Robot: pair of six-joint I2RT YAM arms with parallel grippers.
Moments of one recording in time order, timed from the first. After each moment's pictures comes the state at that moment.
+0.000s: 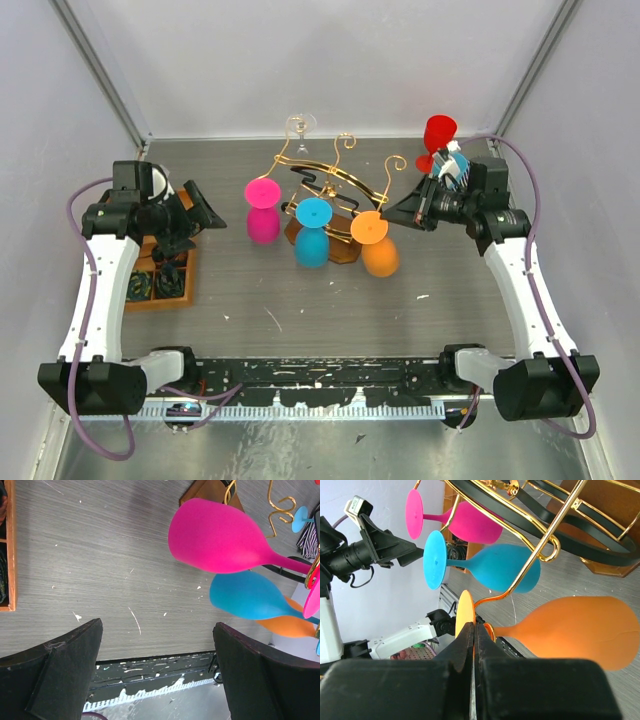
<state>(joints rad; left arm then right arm) 0.00 1.18 1.31 -1.08 0.32 -0.53 0.04 1.14 1.14 -0.59 -0.89 0.63</state>
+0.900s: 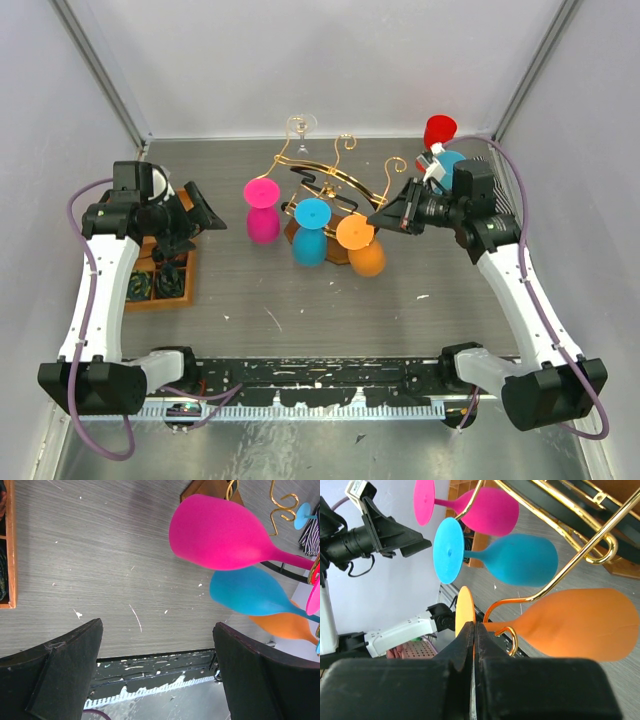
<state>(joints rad) 0.00 1.18 1.31 -1.10 0.32 -0.52 0.18 1.10 1.13 -0.54 -0.82 0.68</state>
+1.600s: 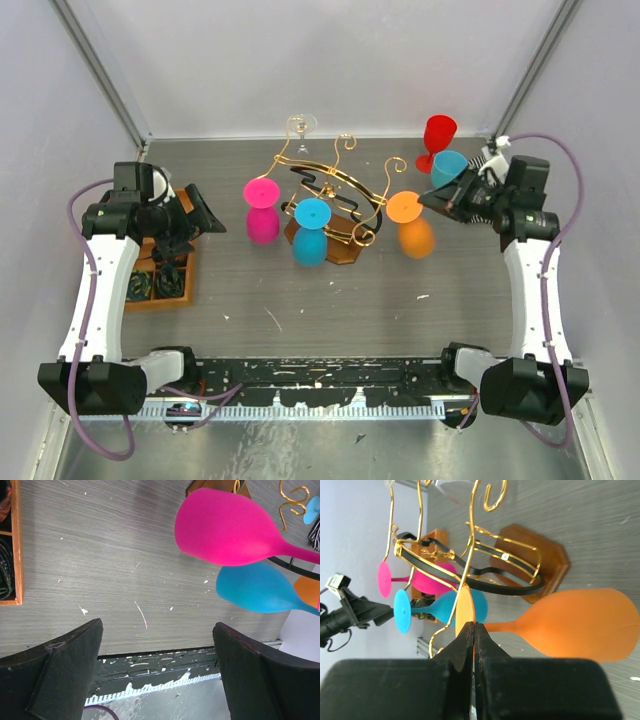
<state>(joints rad) 0.00 1.18 1.31 -1.12 0.32 -0.50 -0.15 1.13 1.17 -0.62 -0.78 0.60</state>
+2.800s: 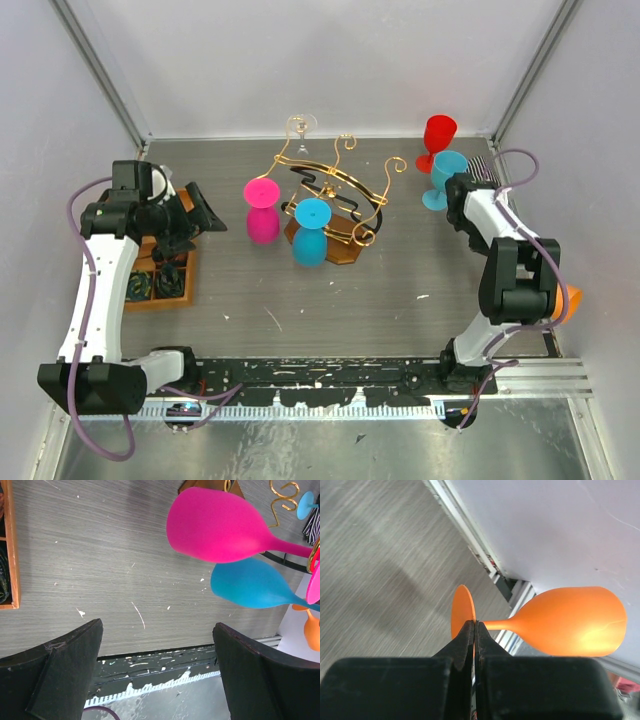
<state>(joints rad) 0.00 1.18 1.32 -1.12 0.34 -0.48 -0.04 1.66 1.21 -1.08 0.90 0.47</state>
